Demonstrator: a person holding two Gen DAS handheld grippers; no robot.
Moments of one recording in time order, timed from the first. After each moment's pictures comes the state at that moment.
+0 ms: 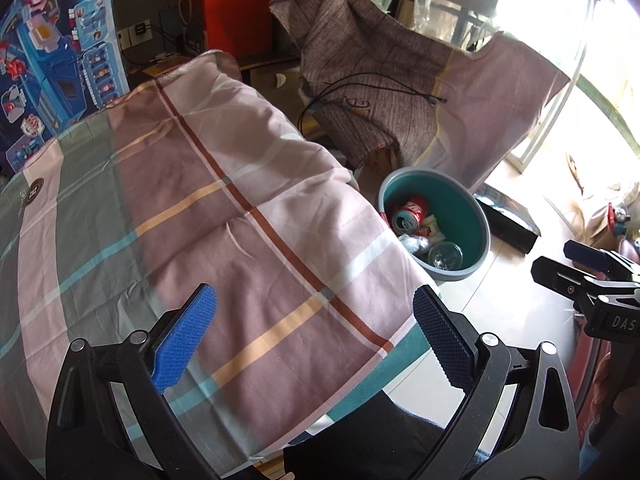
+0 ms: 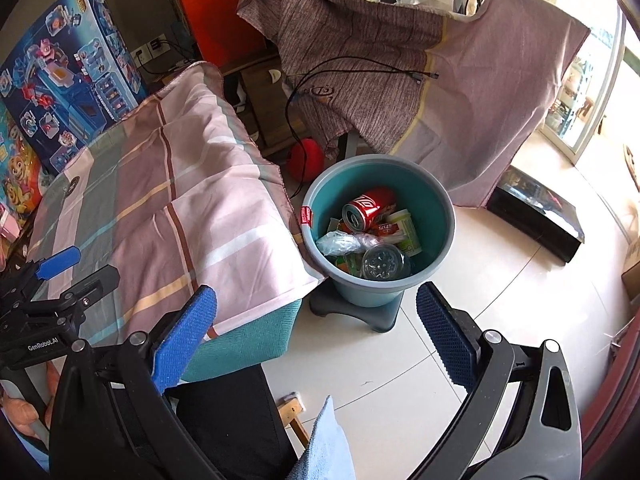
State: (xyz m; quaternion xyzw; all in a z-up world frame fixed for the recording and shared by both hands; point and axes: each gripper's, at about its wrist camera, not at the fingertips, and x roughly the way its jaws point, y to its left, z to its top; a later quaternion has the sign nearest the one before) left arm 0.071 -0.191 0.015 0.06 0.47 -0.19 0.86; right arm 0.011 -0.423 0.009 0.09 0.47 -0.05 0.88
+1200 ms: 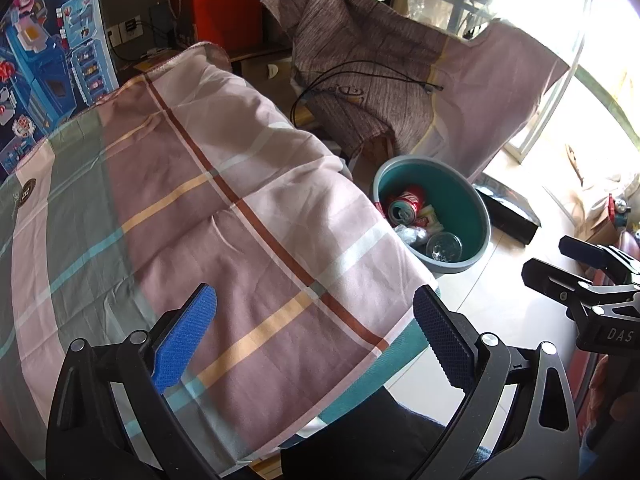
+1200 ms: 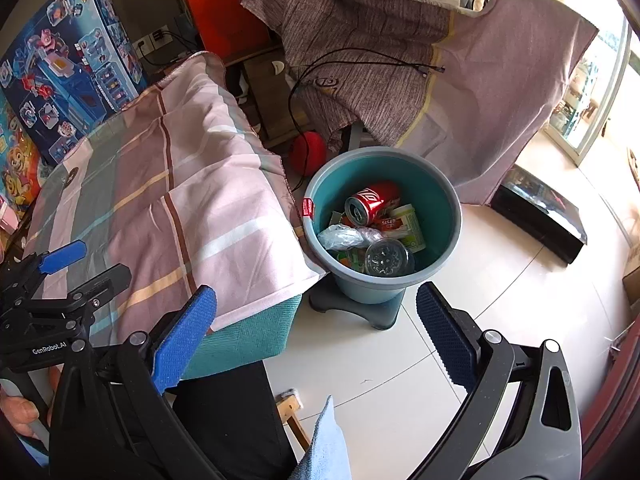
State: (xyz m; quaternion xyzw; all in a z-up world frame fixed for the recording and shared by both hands) left arm 0.072 -0.206 0.001 0.07 0.48 -0.19 0.85; right arm 0.015 -0.422 -0.006 0.09 0.48 -0.05 0.87
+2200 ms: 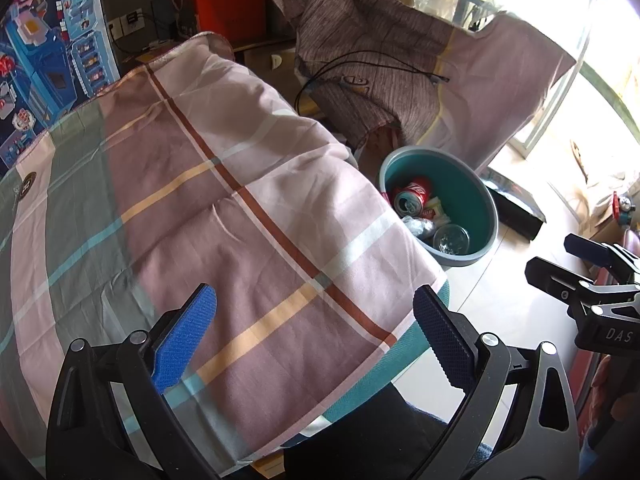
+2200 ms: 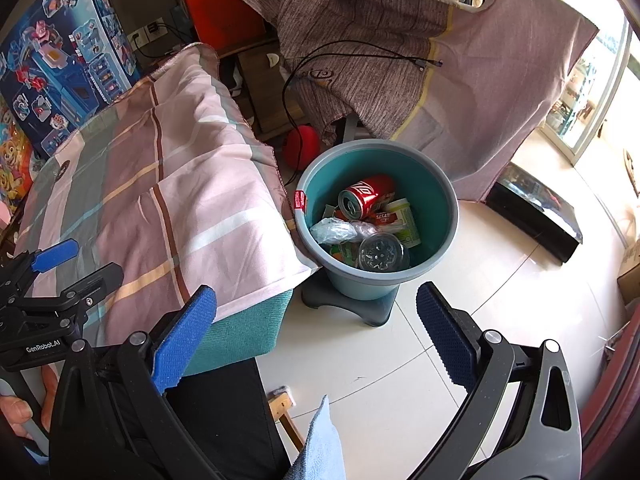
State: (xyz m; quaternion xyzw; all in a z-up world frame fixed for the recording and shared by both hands) left arm 0.073 -0.206 -0.010 0.07 0.49 -0.19 0.85; right arm 0.016 -0.421 -0.015 0.08 0.49 -0.06 0.87
